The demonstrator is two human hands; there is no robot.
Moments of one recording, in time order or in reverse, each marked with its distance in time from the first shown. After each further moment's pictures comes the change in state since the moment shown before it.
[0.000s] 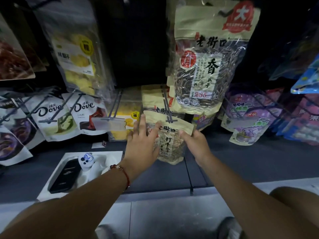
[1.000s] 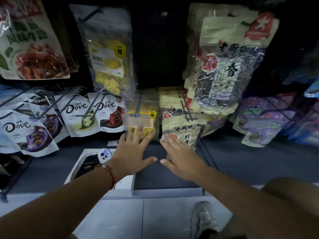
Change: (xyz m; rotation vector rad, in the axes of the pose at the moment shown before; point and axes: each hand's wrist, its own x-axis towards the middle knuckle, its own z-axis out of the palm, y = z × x) left_hand -0.051 -0.088 -0.019 0.144 -0.101 0.093; right_hand -0.068 -0.011 0.063 -1.256 -0.520 -0.595
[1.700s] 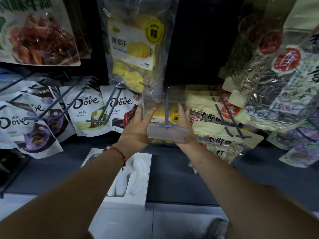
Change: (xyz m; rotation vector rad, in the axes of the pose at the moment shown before) left_hand 0.084 -0.097 0.037 -0.557 0.034 -0.179; right_hand 0.178 -0.041 -0.015 1.418 0.472 0.382
